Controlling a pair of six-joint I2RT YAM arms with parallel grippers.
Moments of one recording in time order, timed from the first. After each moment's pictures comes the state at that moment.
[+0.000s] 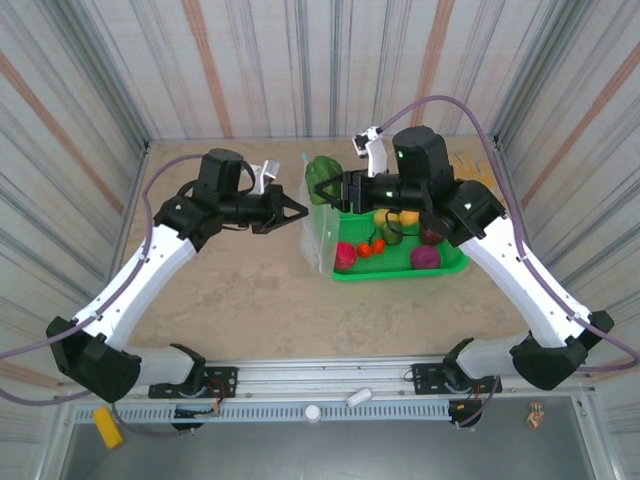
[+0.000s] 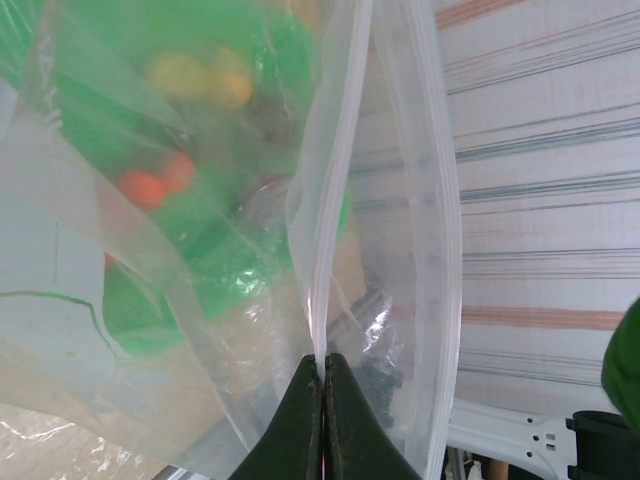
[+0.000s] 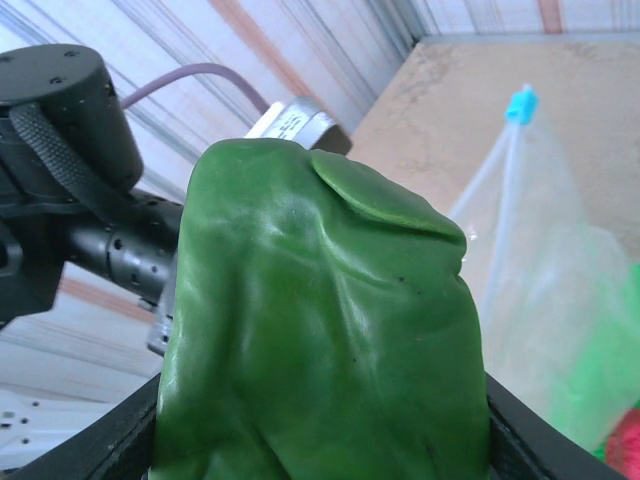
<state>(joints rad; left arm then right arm) -0.50 1.29 1.31 -0.61 0.67 -0.82 0.70 1.32 1.63 -0.72 -0.37 0.52</state>
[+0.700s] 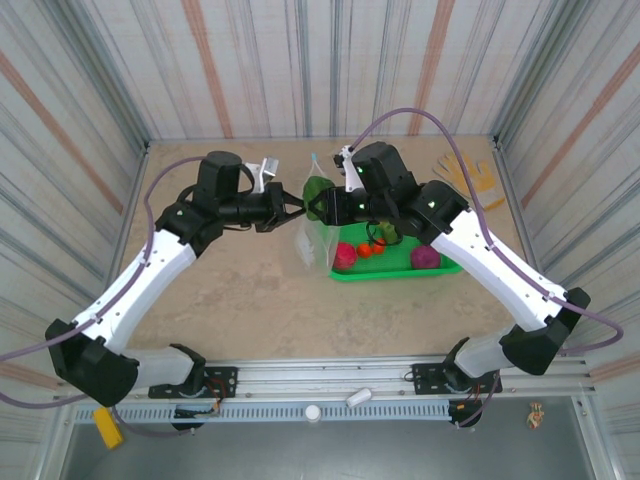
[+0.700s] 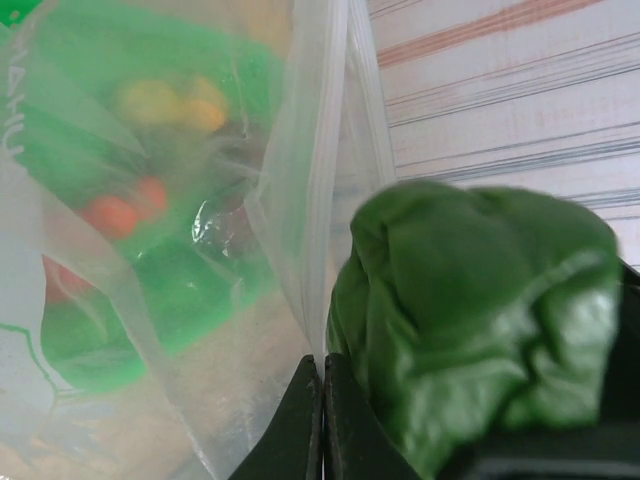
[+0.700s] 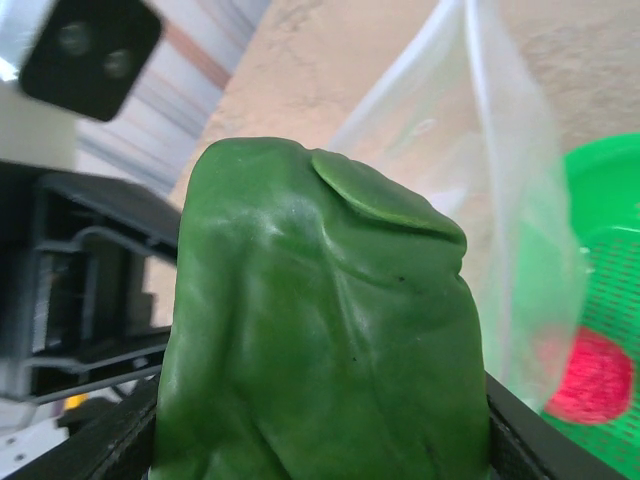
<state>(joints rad) -0.50 1.26 1.26 -0.50 0.65 -0.89 0.81 1.42 1.63 -0.85 -0.09 0.54</state>
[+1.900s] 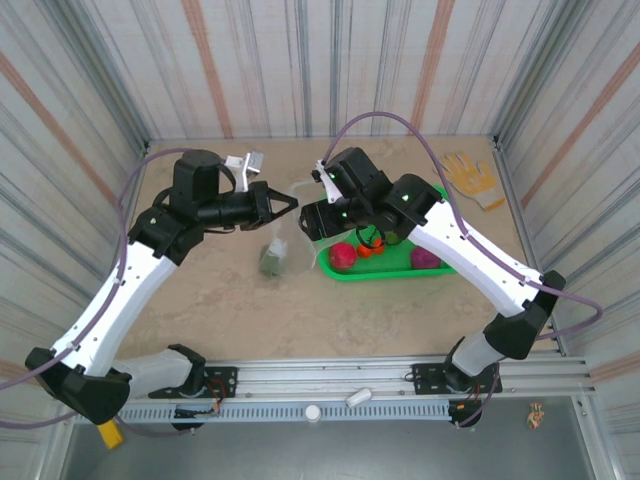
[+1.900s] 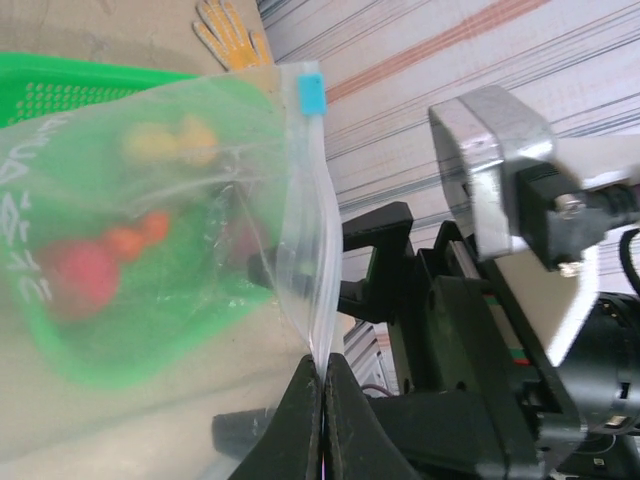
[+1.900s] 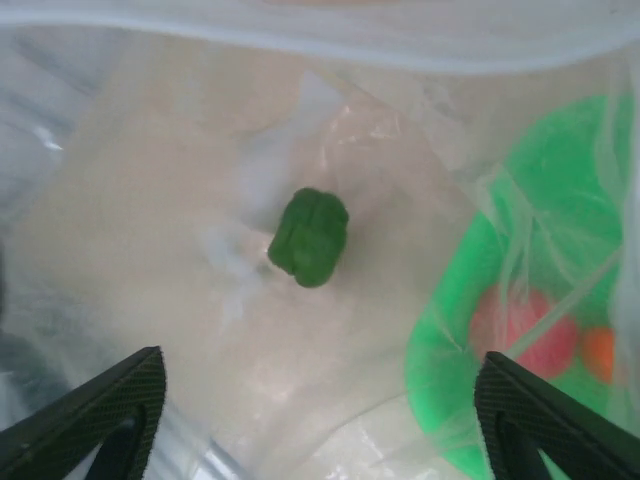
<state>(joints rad) -0.48 1.16 1.32 -0.62 0.61 -0.78 0.87 1.54 1.74 -1.02 -0.05 0.41</state>
